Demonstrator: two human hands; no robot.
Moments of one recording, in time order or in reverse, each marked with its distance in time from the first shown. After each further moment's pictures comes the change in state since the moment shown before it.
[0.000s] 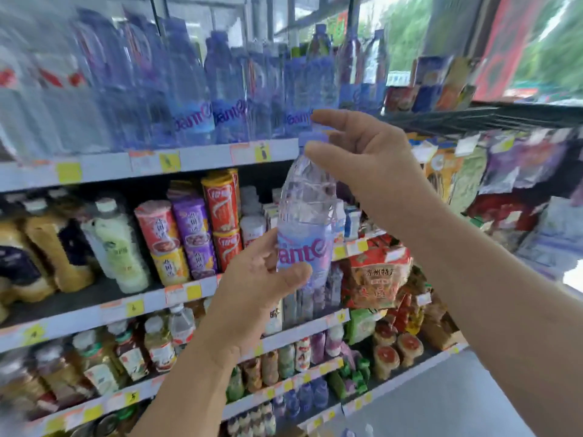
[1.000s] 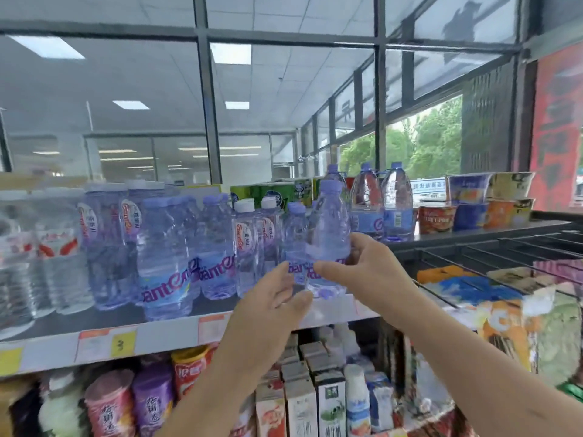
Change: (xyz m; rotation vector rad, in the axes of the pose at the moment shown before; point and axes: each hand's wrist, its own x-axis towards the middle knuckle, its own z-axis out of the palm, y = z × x) left_hand 0.236 0.053 0.008 0.553 0.376 0.057; right_hand 0.212 0.113 -0.078 -0.132 -0.099 0.046
